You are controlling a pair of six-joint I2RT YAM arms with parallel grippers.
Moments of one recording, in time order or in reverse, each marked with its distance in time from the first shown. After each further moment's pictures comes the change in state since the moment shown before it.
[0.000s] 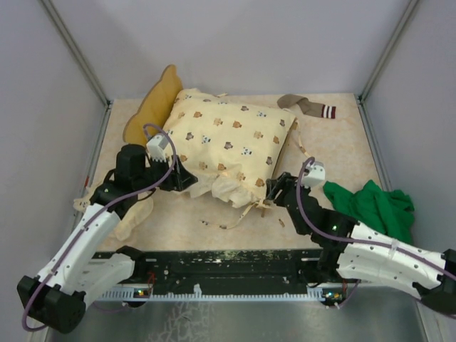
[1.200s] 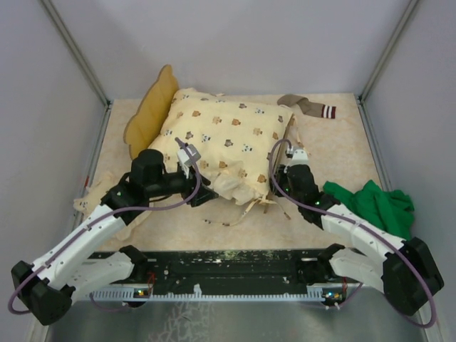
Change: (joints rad) left arm -0.260 0.021 0.013 0.142 0.121 0.277; right arm -0.526 0.302 -0.113 0.299 -0.697 -0.349
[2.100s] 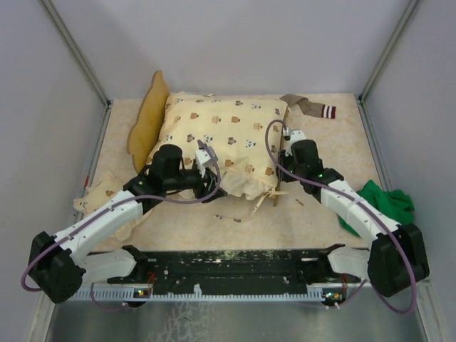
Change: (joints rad) left arm -0.022 0.195 -0.013 0.162 0.066 0.188; right arm -0.192 0.160 0.250 -0.233 -0.204 -0.287
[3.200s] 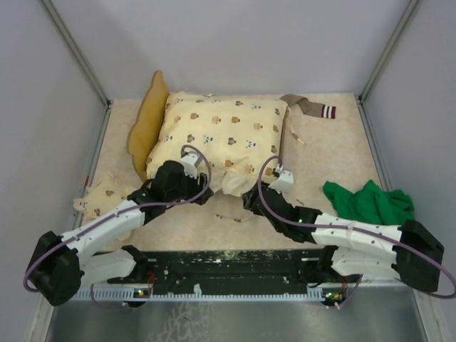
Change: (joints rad) left arm 0.000 -0.016 -0.203 0.035 -0.500 -0.352; right arm 0.665 -0.141 -0.216 0.135 0.588 0.837
